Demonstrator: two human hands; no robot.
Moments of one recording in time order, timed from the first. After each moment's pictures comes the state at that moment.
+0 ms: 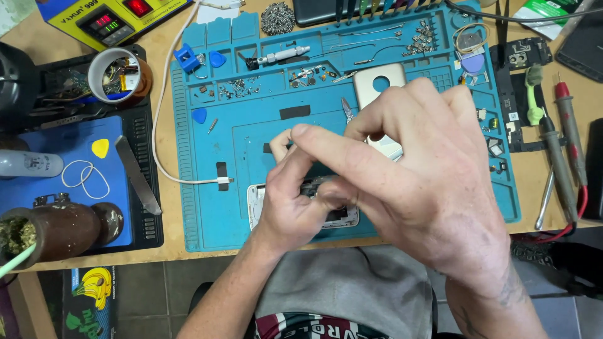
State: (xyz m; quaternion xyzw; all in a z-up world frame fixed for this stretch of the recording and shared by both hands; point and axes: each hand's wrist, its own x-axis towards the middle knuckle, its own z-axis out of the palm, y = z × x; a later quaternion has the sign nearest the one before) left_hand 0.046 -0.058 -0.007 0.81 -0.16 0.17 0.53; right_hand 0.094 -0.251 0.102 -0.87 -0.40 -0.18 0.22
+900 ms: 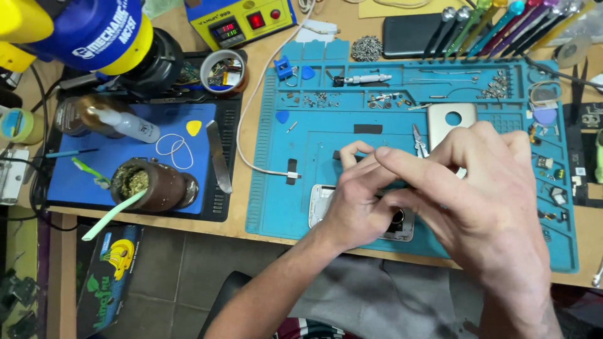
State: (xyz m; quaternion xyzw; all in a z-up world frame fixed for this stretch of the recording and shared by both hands) left_hand 0.046 -0.066 -0.008 0.80 -0.16 0.24 0.53; right_hand 0.087 -0.242 0.086 -0.86 -0.41 -0.15 0.26
